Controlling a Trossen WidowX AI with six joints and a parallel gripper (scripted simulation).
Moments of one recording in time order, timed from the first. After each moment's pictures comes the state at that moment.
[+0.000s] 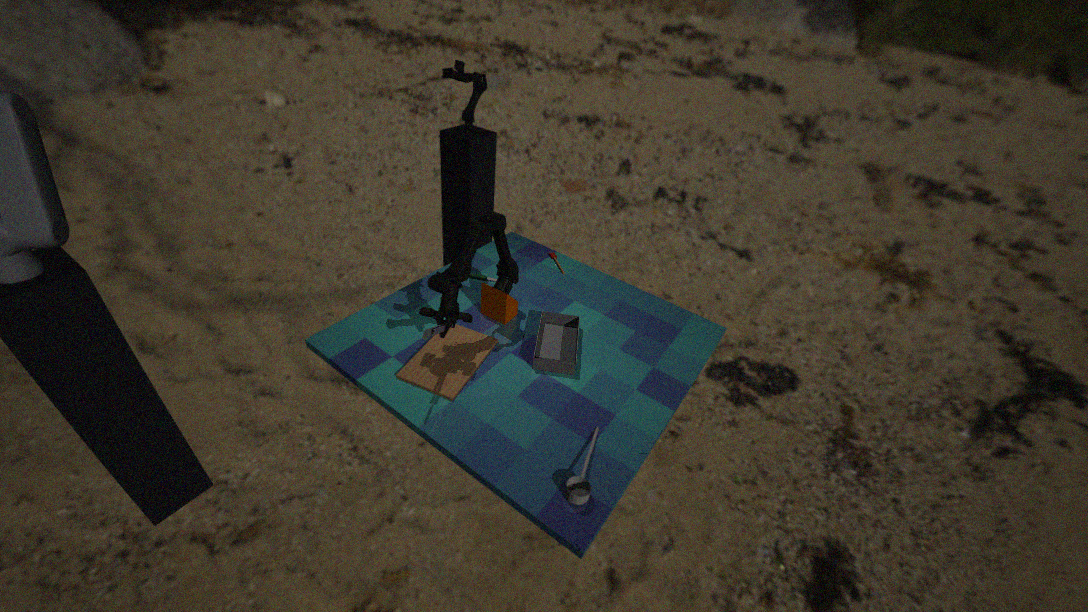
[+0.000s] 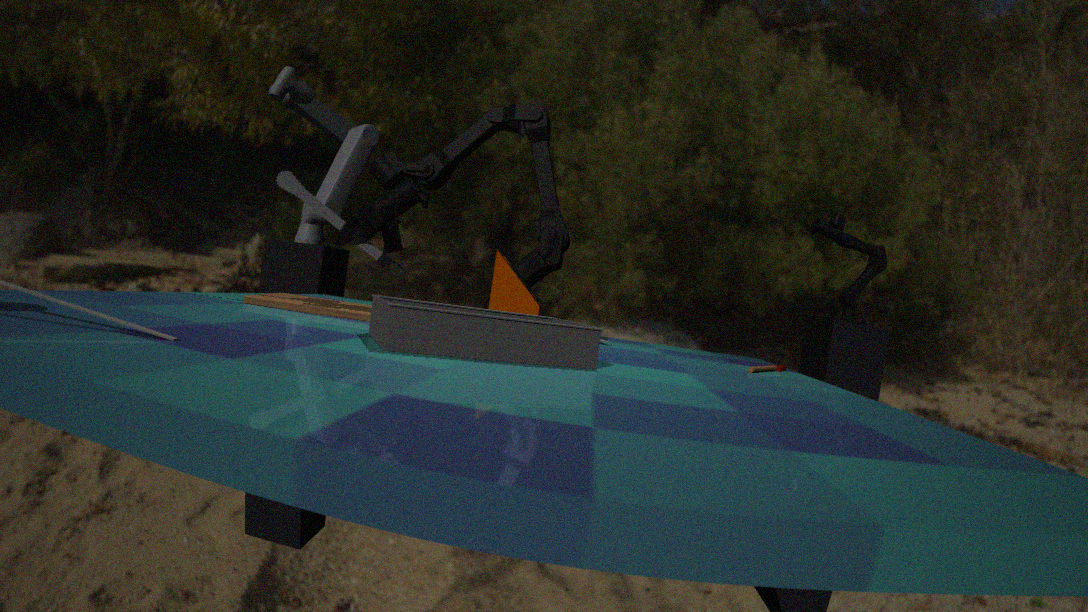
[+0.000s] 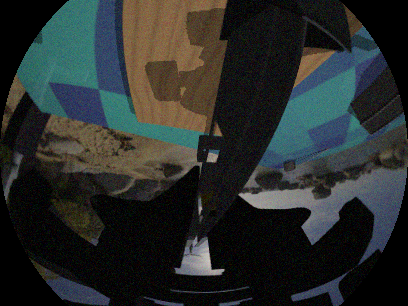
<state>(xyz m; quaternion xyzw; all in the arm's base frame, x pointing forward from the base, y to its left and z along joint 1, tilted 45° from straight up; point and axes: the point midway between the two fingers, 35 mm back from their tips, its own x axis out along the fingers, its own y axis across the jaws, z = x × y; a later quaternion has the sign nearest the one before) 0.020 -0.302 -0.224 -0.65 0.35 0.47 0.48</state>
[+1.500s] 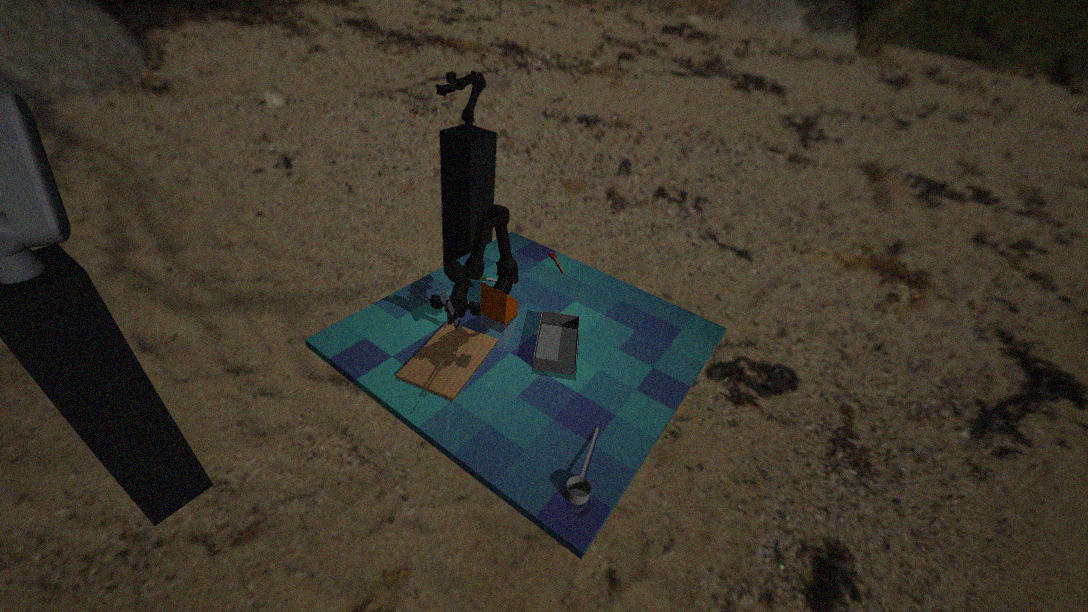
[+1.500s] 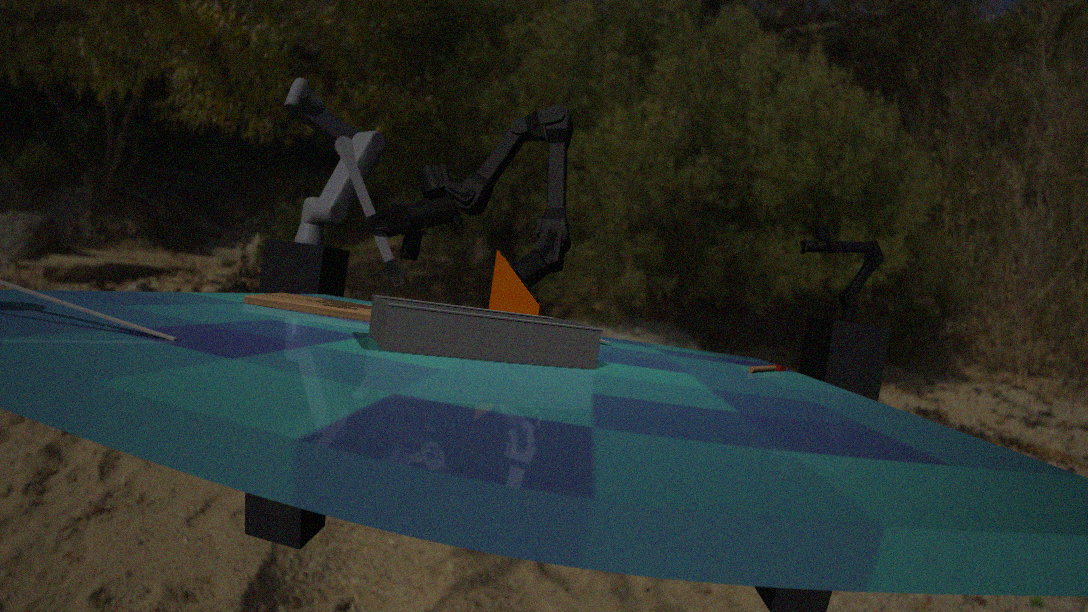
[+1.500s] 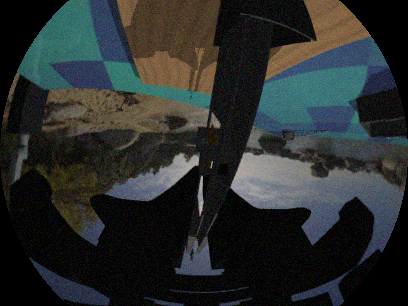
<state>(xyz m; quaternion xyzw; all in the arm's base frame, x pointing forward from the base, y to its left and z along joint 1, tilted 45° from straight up) 0.016 -0.282 -0.173 -0.74 0.43 0.35 0.39</state>
